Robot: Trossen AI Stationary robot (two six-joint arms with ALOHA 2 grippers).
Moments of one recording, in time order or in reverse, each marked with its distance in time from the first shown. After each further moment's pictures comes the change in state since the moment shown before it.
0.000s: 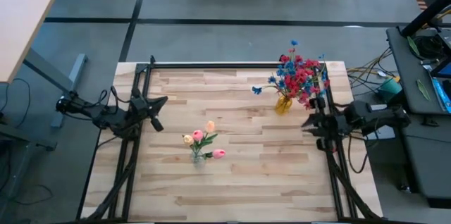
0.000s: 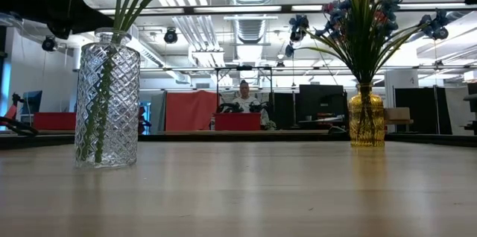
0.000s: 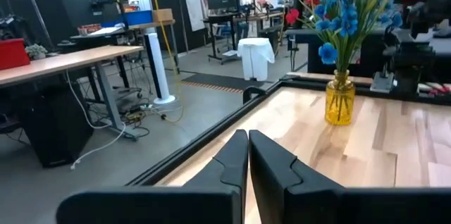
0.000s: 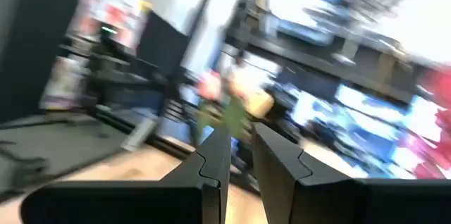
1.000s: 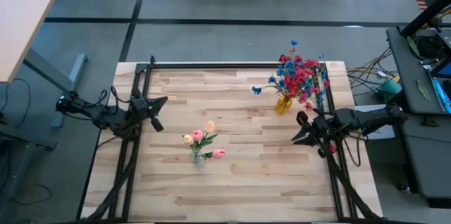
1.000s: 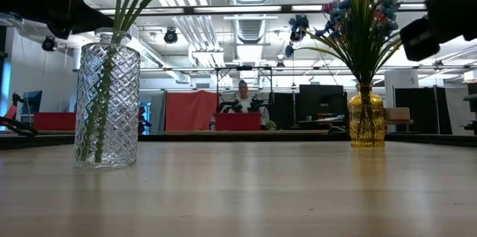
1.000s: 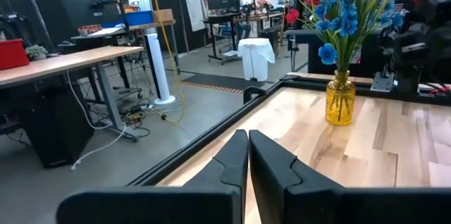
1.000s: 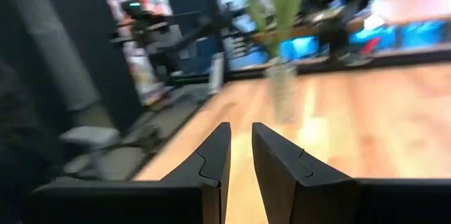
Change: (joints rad) left arm 0.000 0.004 0.000 -0.004 0.000 0.000; right arm 0.063 -0.047 -0.111 -0.212 -0.017 0.591
